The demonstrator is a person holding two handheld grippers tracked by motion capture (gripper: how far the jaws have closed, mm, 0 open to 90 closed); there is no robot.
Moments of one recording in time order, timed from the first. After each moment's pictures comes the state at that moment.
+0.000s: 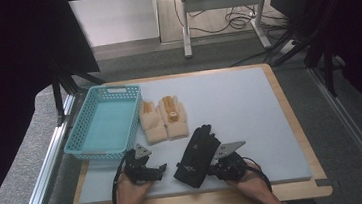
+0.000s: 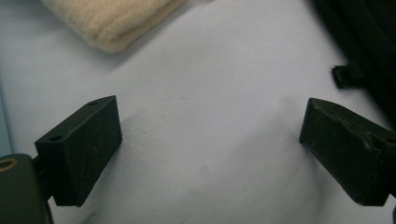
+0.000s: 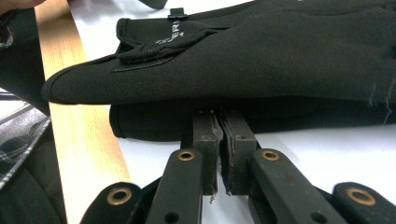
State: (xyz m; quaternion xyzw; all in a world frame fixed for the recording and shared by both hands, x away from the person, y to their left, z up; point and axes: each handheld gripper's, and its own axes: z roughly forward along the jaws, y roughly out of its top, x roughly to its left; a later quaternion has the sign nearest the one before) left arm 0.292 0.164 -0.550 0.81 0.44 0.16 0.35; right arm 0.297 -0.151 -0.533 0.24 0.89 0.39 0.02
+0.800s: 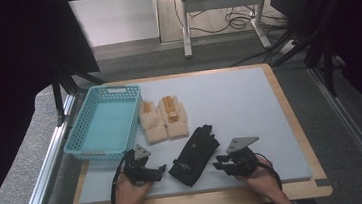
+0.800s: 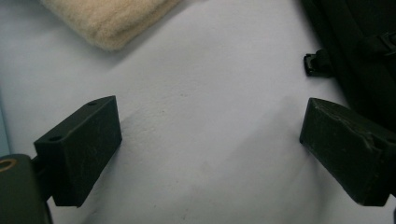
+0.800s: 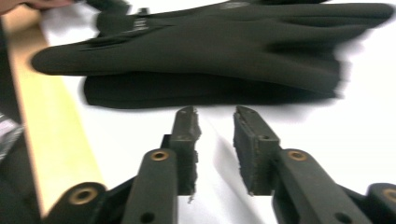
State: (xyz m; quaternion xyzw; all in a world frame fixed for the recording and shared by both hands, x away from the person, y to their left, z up) left arm 0.291 0.165 -0.551 0.81 0.44 0.16 0.35; right arm 0.304 -0.186 -0.516 0.27 0.87 0.40 0.08
